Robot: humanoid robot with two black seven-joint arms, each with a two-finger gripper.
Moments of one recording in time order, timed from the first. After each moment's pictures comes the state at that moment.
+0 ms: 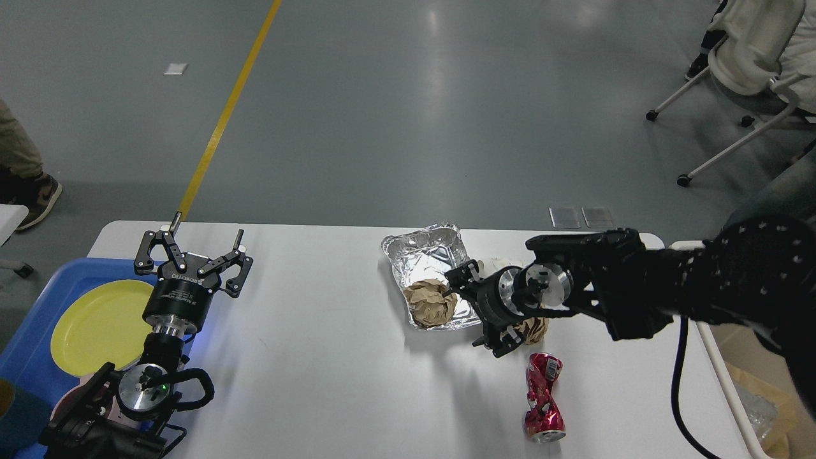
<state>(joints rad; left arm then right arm) -0.29 0.12 -1.31 -0.81 -0.04 -0.57 -0.16 1.26 -0.02 -0.69 0.77 0.60 0.14 -0.33</state>
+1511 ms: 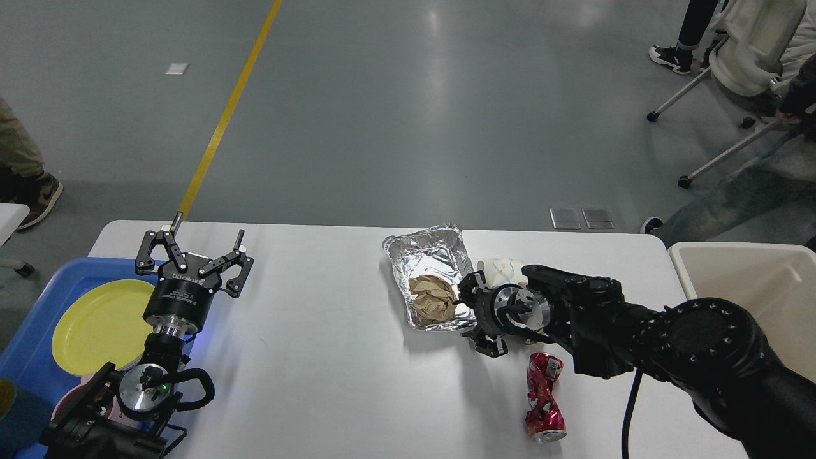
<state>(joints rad) -0.29 0.12 -1.31 -0.81 -0.04 -0.57 -0.16 1.02 0.11 -0.53 0.40 0.60 0.09 -0.33</state>
